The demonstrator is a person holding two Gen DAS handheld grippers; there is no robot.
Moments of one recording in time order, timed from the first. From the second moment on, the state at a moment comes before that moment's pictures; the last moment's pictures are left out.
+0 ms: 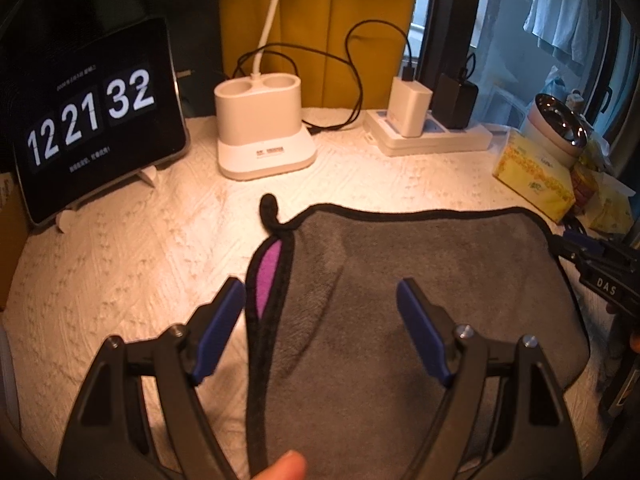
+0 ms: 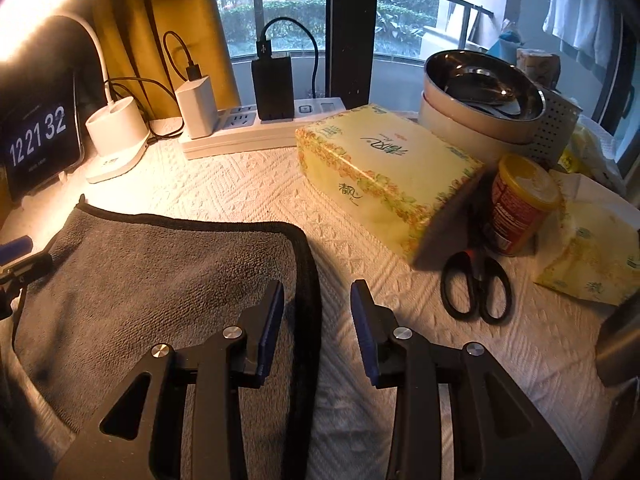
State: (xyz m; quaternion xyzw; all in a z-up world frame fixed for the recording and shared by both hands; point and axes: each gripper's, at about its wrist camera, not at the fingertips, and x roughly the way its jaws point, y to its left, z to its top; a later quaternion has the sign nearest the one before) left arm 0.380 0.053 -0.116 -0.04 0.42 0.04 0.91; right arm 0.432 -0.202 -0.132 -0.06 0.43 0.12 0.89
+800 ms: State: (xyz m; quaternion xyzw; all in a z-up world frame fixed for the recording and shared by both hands) left arm 0.290 0.054 -0.064 -0.05 0.36 0.03 0.93; right arm 0.341 -0.189 -0.073 -0.08 0.36 0.15 0.92
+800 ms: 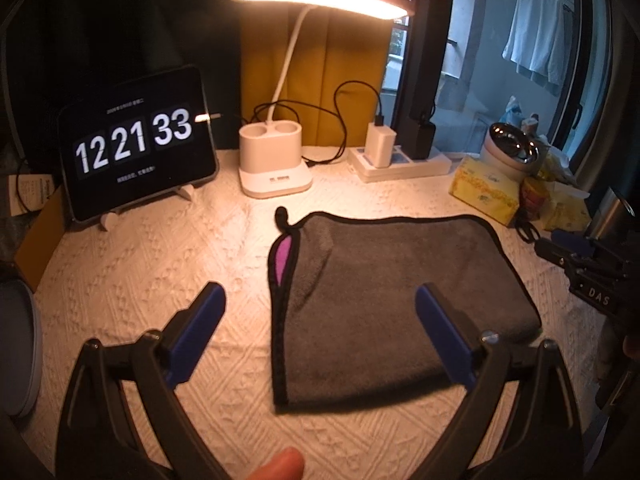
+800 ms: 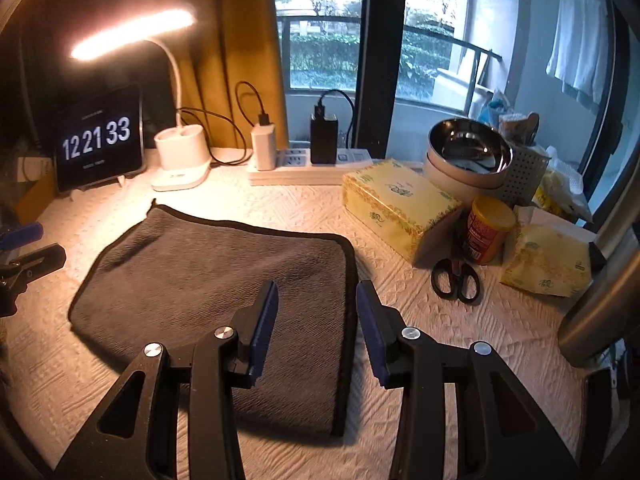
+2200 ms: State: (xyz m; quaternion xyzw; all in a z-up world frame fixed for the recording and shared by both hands) left arm 0.087 0.047 0.005 -0.04 0.16 0.05 0.99; right arm 0.147 -0.194 0.021 -0.08 0.21 0.16 0.96
